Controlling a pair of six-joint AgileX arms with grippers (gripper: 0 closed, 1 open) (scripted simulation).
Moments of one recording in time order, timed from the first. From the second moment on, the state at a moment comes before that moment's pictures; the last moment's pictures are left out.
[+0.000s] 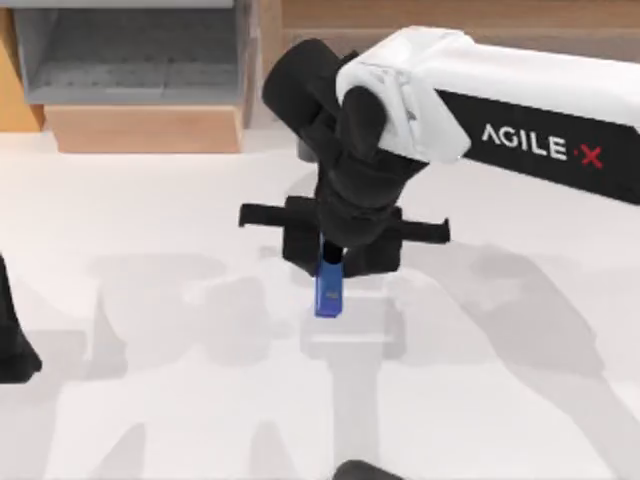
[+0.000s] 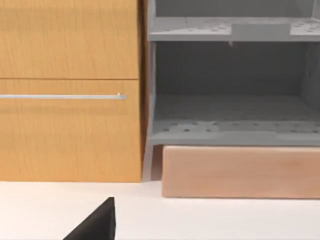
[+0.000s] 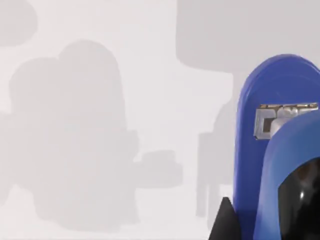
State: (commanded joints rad) left arm 0.00 0.00 0.00 0.00 0.00 0.00; right arm 0.74 2.16 1.74 -0.96 -0.04 0.77
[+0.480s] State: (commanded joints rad) left arm 0.00 0.00 0.00 0.00 0.00 0.00; right arm 0.74 2.22 1.66 -1.02 0.01 0.78
